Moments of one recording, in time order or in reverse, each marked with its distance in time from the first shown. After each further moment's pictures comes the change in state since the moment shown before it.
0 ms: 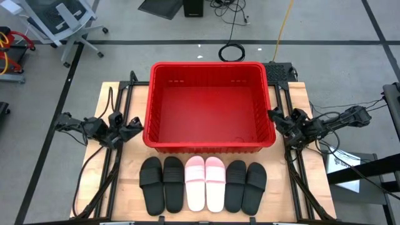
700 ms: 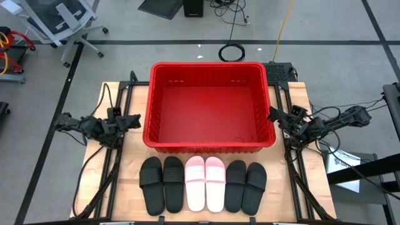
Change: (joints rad) left arm 0.001 0.000 0.000 0.158 -0.218 -0.275; right arm 0.000 0.001 0.004 0.058 0.082 0.267
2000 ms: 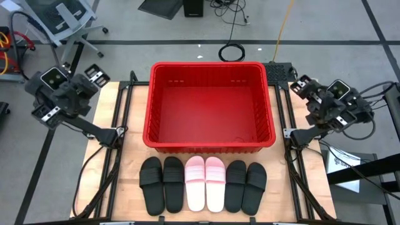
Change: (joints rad) left arm 0.000 0.926 1.325 -0.139 0.503 0.667; right arm 0.000 0.321 0.924 -0.424 -0.466 -0.357
